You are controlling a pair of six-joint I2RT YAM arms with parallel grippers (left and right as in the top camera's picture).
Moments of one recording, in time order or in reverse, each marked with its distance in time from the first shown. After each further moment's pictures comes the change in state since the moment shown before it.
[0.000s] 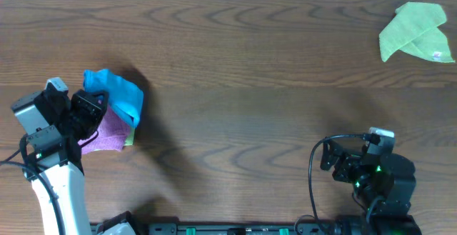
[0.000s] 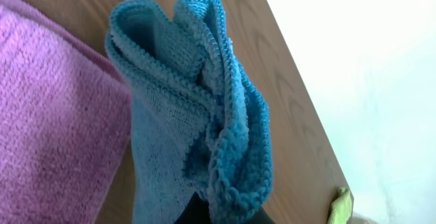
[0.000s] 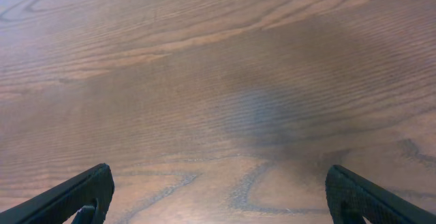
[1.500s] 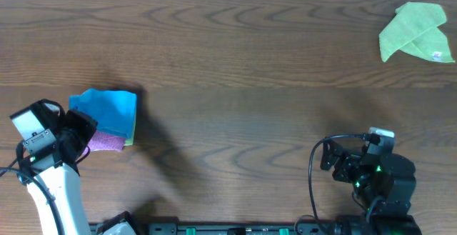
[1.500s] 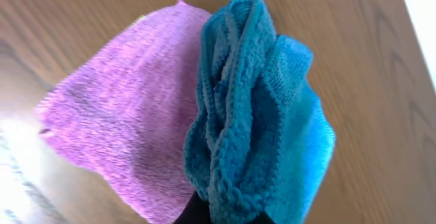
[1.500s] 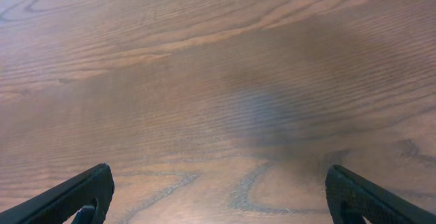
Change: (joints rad) left arm 0.060 0.000 0.004 -0.232 -0.344 0.154; right arm 0.000 0.000 0.000 0.000 0.000 0.000
